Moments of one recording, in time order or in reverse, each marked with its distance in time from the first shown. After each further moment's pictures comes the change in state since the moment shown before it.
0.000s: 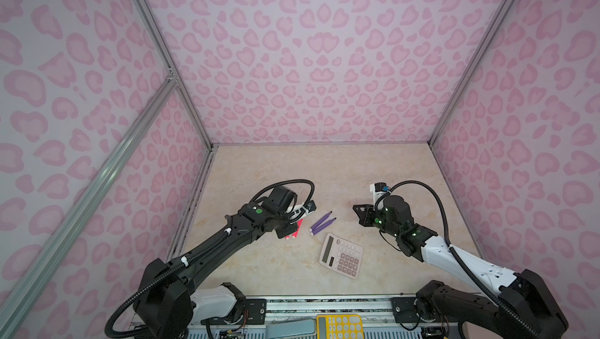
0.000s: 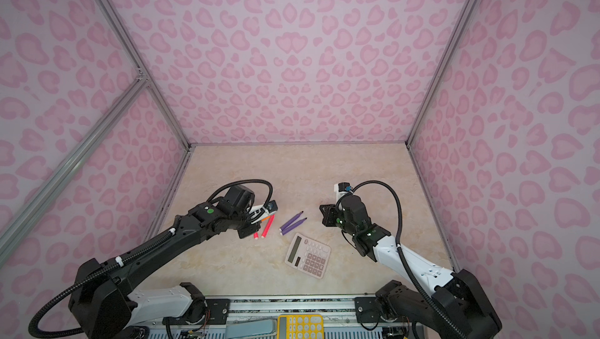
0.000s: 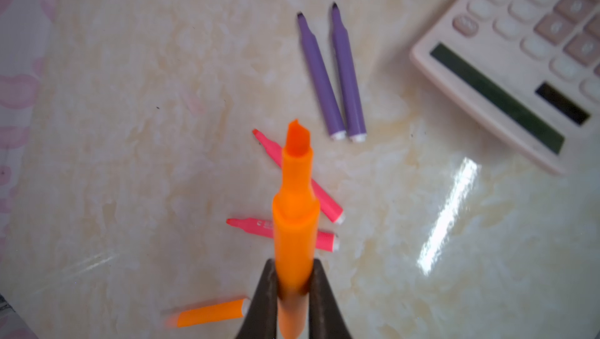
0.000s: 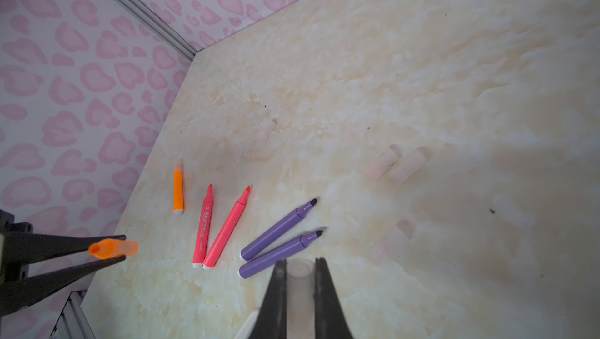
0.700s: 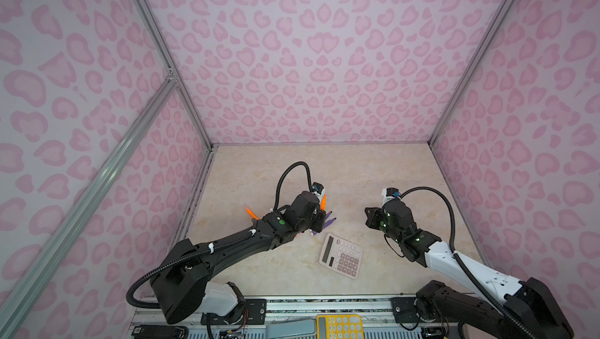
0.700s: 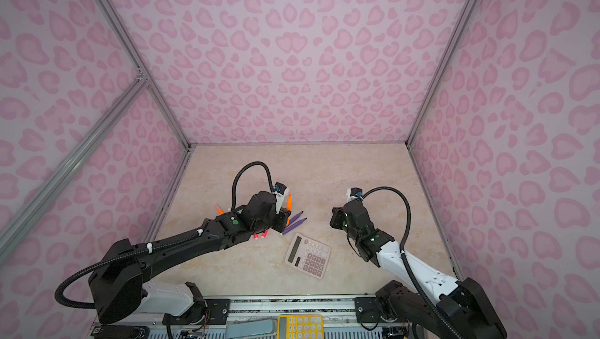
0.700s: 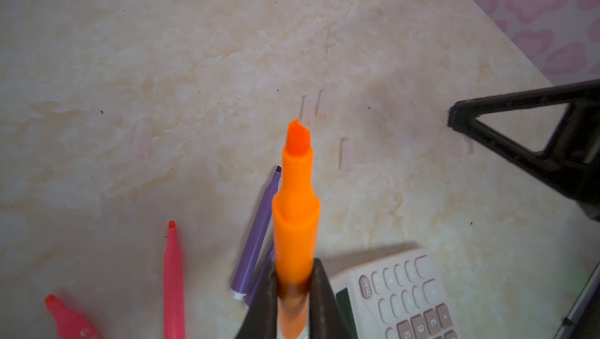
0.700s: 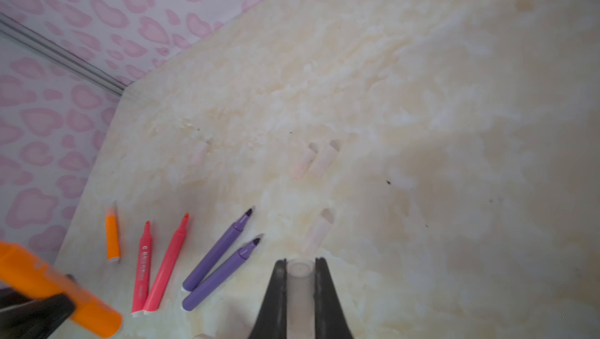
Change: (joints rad) left arm -0.238 0.100 -0.122 0.509 -0.132 -0.930; right arm -0.003 -0.017 -0.068 -0.089 0.246 0.111
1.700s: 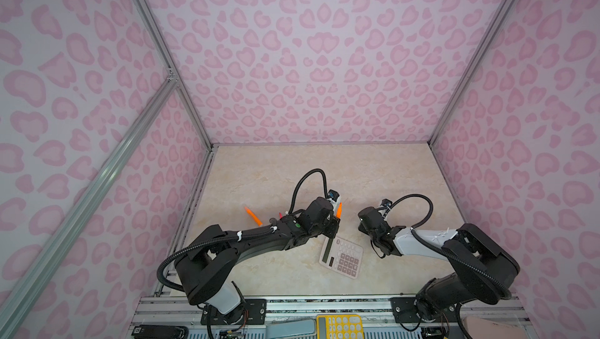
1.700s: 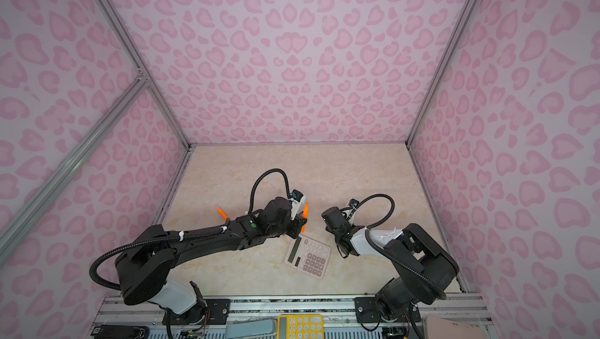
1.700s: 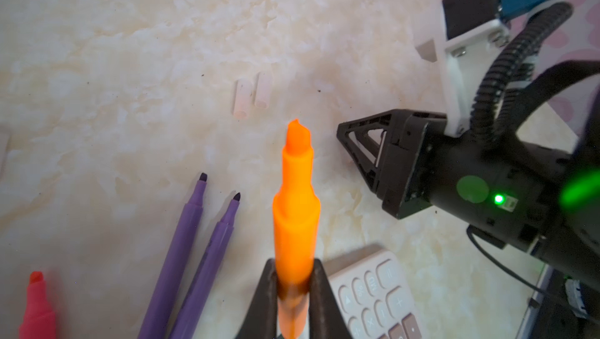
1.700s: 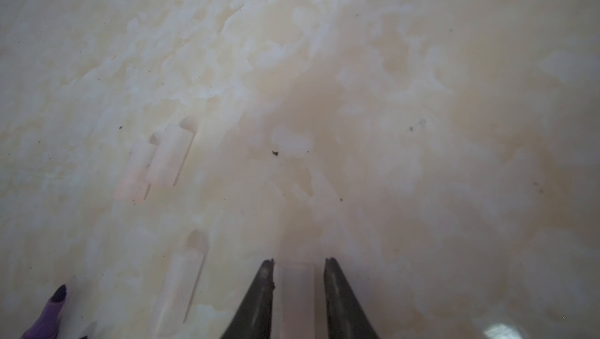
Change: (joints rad) left arm -0.053 0.185 0.034 0.159 0.115 0.008; right arm 0.109 0.407 0.035 0.067 0.353 0.275
